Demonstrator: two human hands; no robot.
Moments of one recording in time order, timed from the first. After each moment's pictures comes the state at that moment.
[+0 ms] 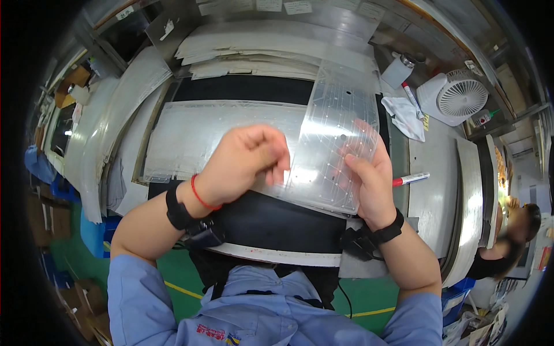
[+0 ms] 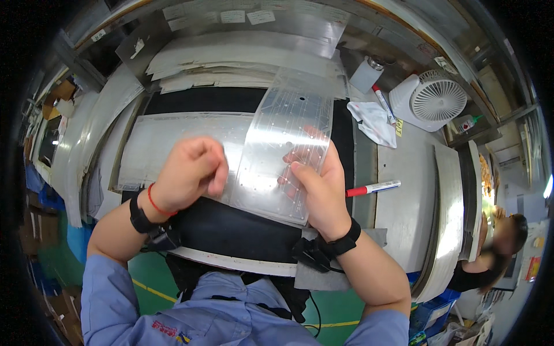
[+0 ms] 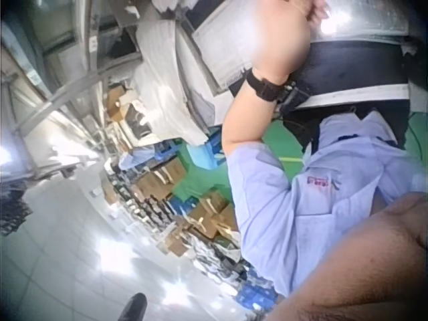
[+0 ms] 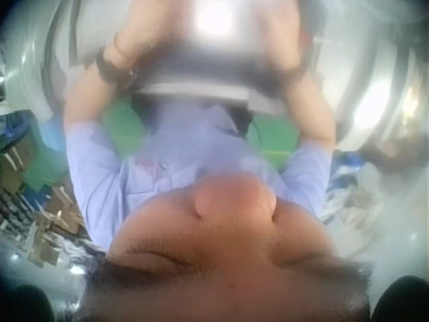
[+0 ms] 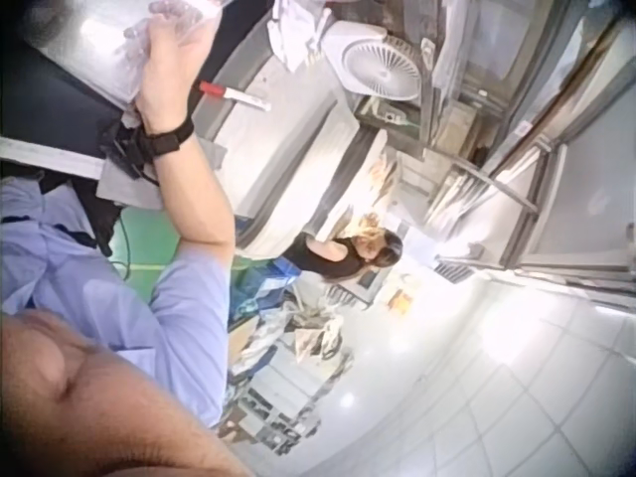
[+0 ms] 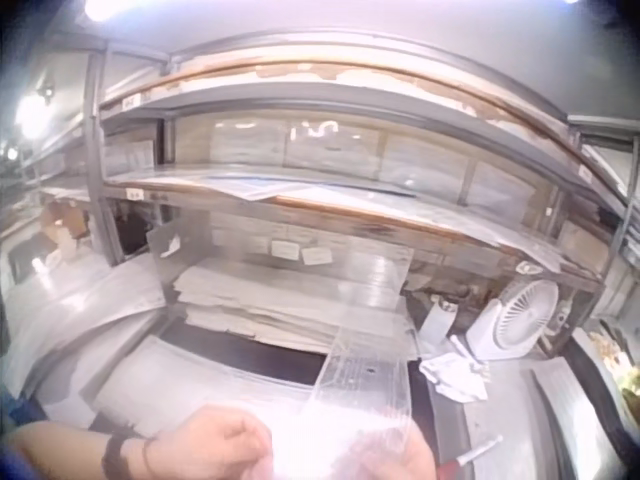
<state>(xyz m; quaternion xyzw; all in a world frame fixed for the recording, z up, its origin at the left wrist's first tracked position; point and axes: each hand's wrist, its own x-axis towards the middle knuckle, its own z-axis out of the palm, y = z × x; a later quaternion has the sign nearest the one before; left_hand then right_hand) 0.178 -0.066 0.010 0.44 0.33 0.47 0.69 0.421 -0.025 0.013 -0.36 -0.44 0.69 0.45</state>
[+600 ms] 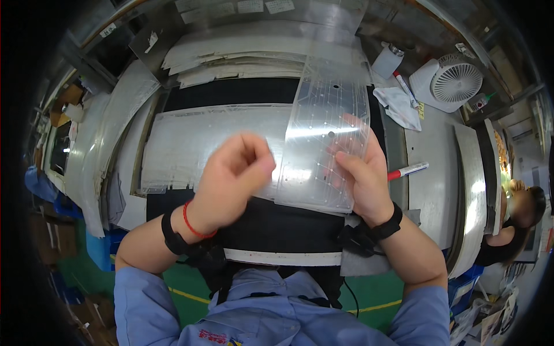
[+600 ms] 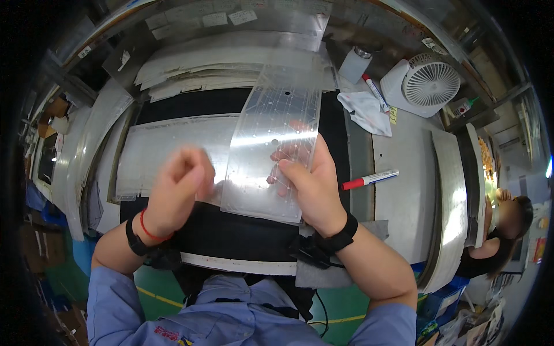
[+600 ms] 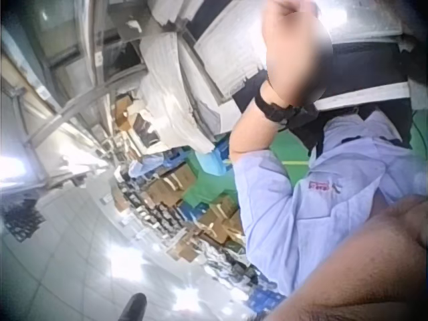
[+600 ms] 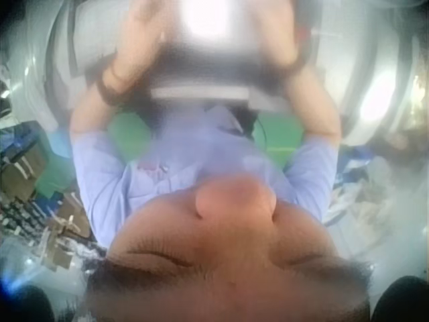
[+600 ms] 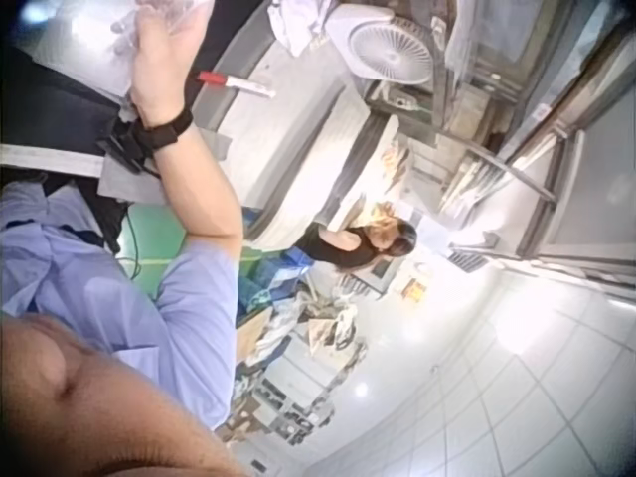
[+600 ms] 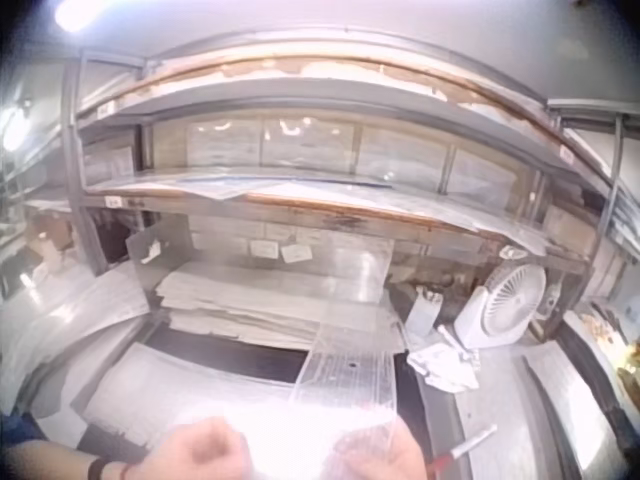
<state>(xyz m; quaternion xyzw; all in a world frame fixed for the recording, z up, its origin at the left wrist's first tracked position) 0.198 -0.086 0.012 0.50 0.41 0.54 0.54 0.423 -0.024 0.006 -0.33 -0.45 0.70 0.45</state>
